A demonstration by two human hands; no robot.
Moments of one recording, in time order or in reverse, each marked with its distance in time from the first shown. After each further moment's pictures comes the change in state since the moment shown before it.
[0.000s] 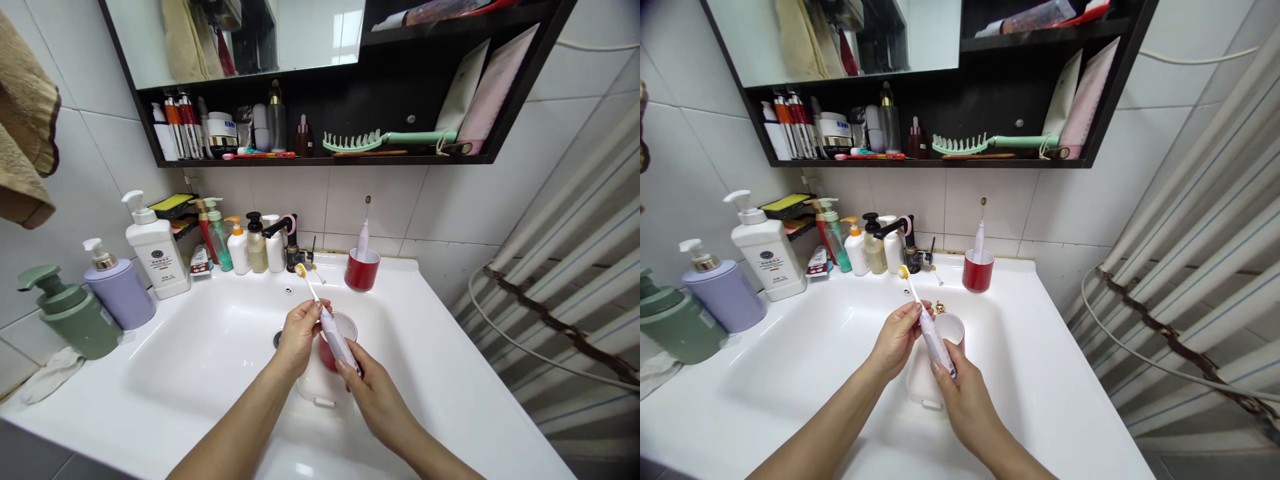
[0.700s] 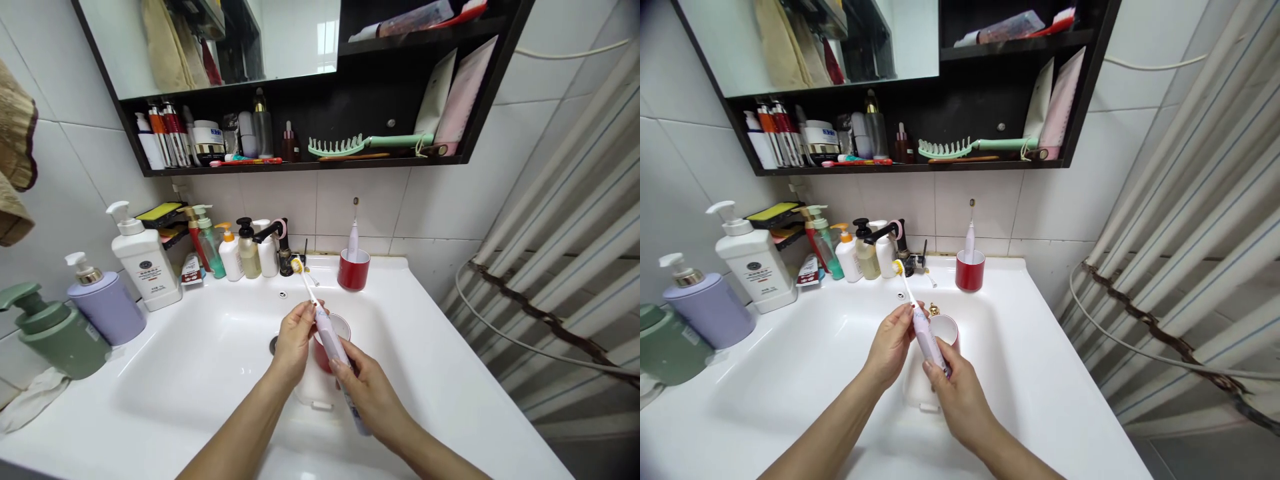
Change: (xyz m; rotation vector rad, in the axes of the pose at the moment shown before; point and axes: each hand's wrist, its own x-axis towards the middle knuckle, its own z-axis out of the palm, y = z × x) left_hand -0.004 0.000 0.005 0.062 -0.046 0.097; right_hand 0.001 -0.003 -0.002 0.188 0.014 -0.055
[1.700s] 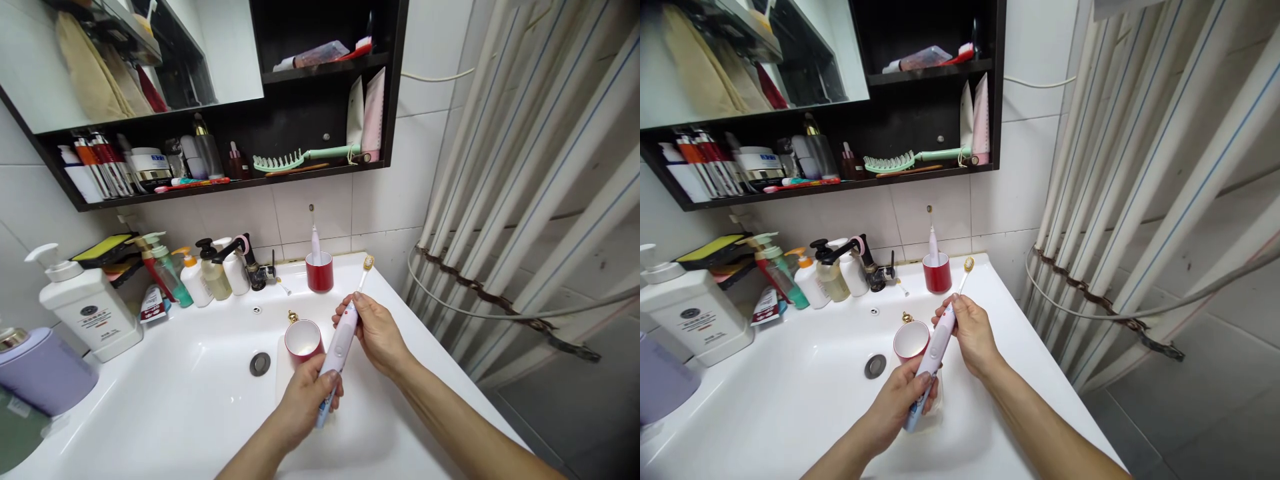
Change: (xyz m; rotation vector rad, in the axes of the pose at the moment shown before) left_hand -0.033 -0.037 0.021 0.313 -0.524 -0.306; right_hand 0.020 -0.021 -0.061 0.629 0.394 0.002
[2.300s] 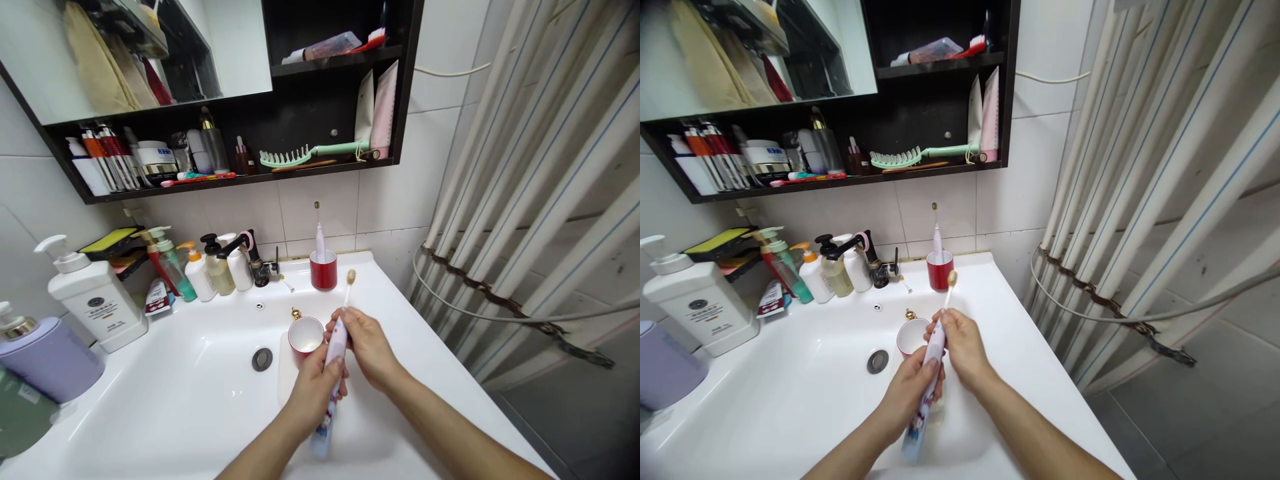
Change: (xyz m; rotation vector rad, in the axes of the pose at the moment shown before) left_hand 0.005 -0.002 0.006 0.095 0.162 -0.016; right_hand -0.008 0.018 0.005 -0.179 -0.068 0.032
